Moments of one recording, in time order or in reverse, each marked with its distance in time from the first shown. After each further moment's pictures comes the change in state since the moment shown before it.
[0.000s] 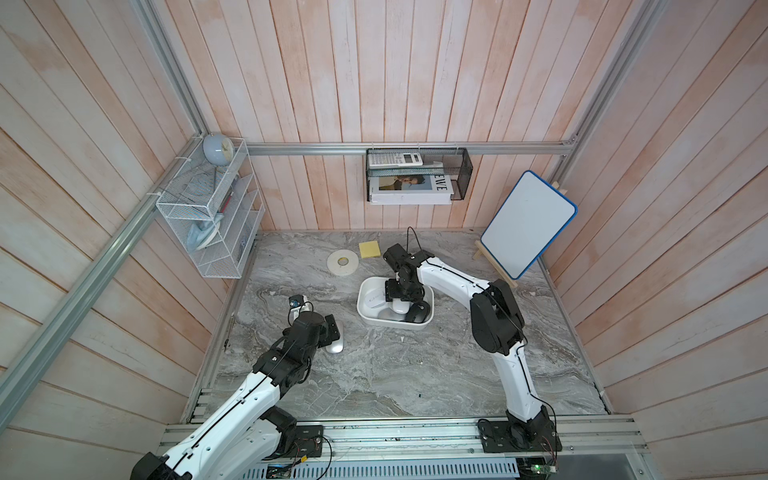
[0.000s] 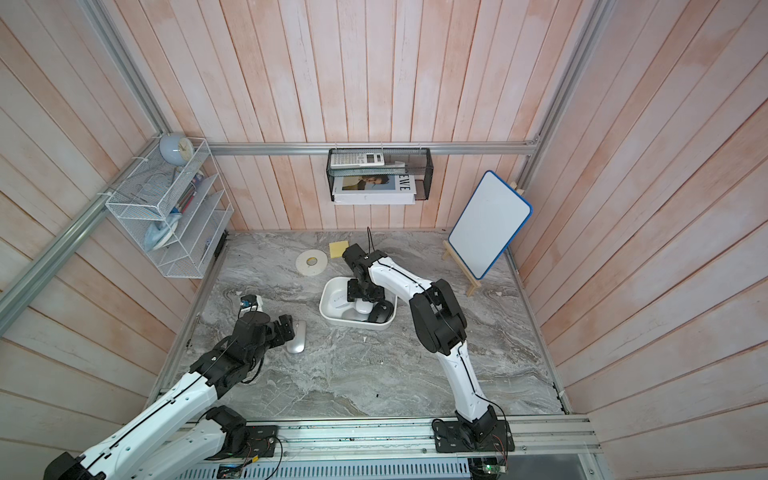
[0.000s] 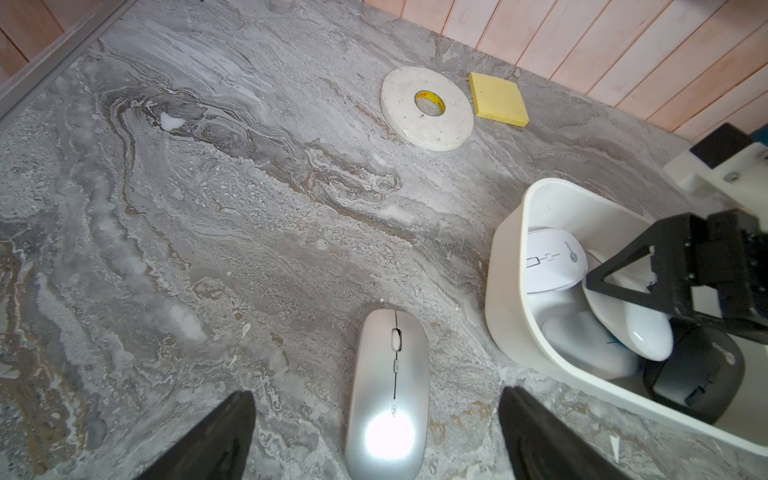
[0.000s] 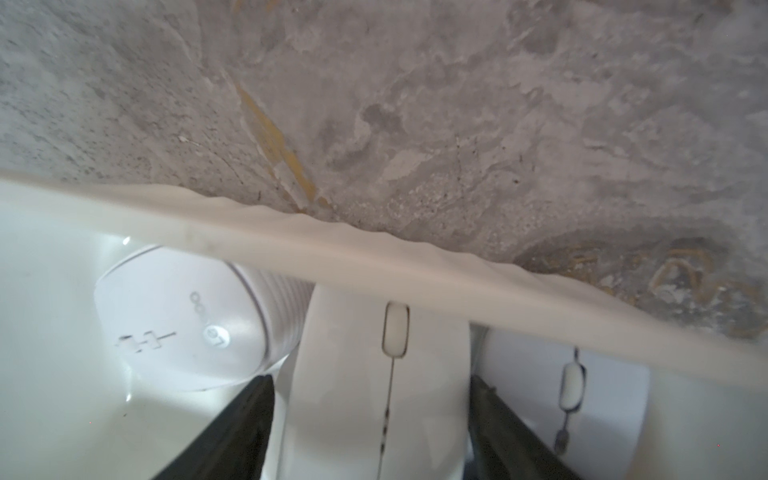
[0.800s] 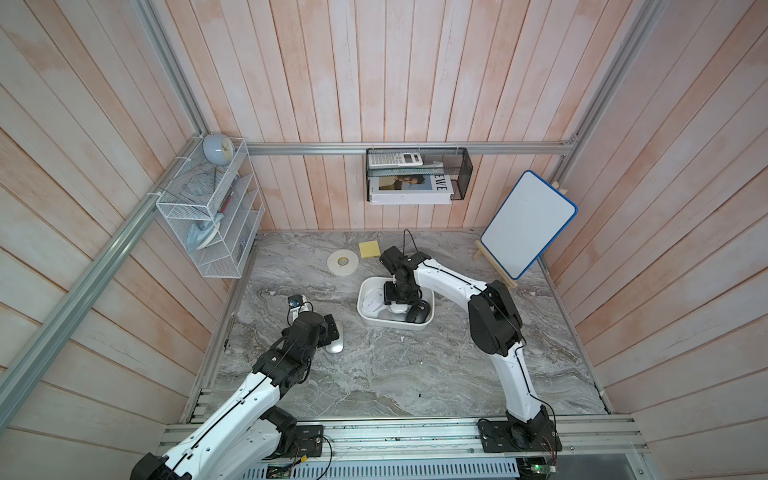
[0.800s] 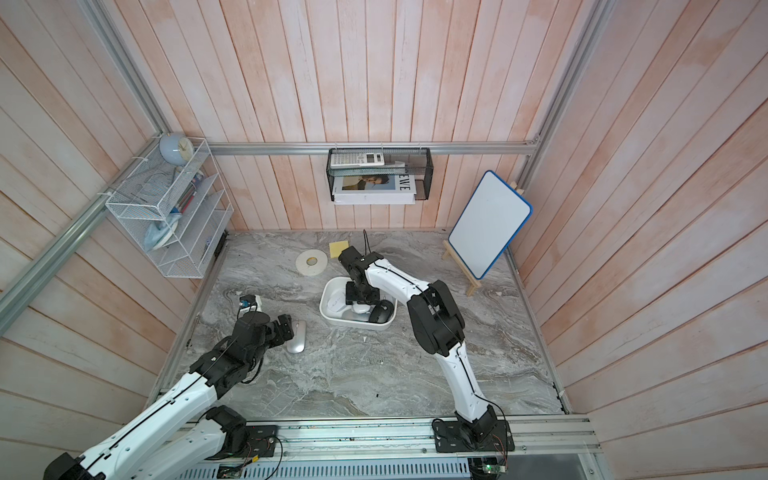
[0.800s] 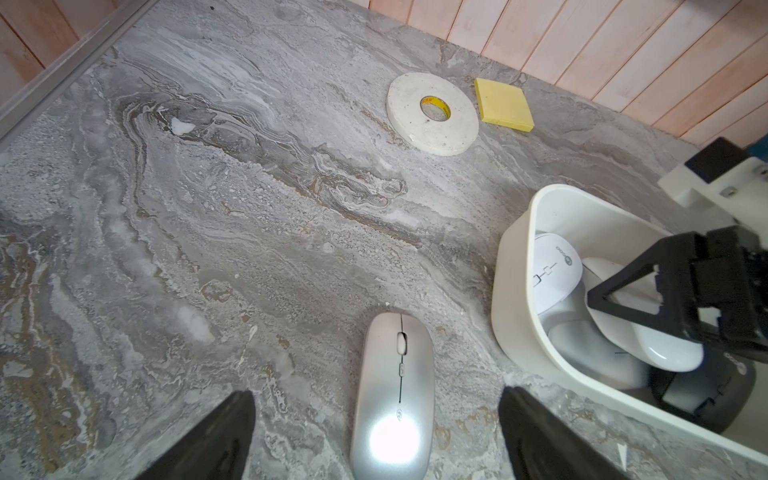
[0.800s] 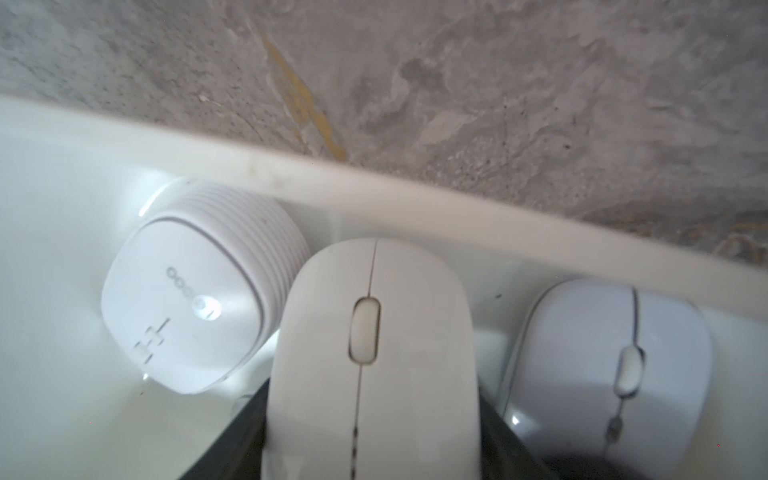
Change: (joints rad) left arm 0.000 -0.005 -0.002 0.000 -0.019 0.000; right arm 0.032 -0.015 0.002 -0.018 -0.008 0.011
